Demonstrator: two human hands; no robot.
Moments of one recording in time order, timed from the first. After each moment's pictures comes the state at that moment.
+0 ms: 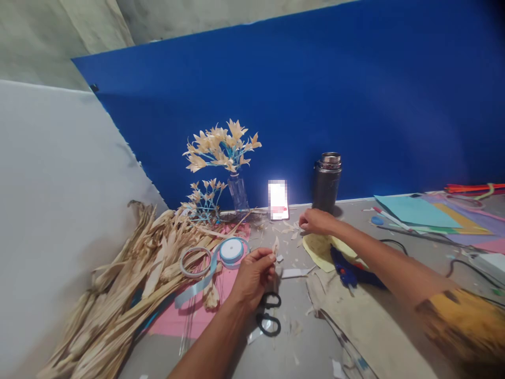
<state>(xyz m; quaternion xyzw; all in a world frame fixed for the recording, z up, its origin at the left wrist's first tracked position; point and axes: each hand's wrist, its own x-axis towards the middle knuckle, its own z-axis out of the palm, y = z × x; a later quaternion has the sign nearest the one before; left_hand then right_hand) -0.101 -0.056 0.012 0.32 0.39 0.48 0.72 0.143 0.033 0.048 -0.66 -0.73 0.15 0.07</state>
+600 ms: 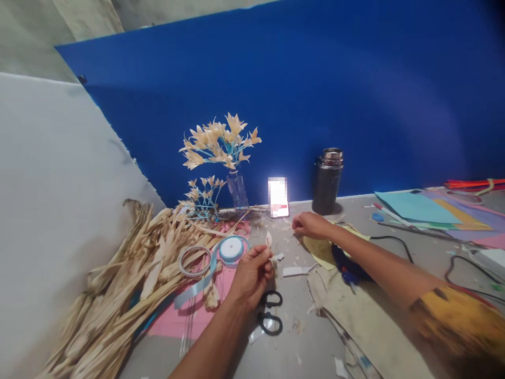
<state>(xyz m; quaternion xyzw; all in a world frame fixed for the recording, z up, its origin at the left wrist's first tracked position) -0.106 -0.051 0.010 0.27 0.36 0.49 0.75 0.130 0.032 0.023 -0.60 -0.79 0.11 0.08</state>
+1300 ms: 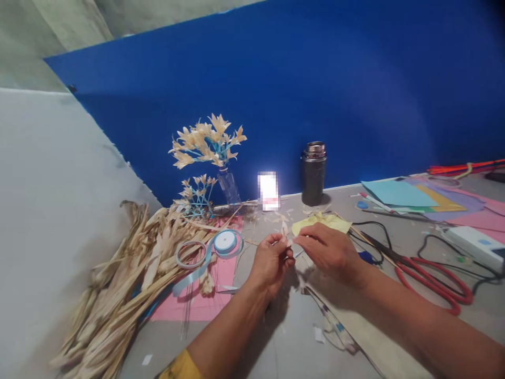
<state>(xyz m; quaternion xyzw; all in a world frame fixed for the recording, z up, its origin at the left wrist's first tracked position) -0.046 -0.080 0.033 0.32 0.35 0.45 0.76 0.131 -0.113 0.030 -0.40 -0.79 -0.23 0.40</state>
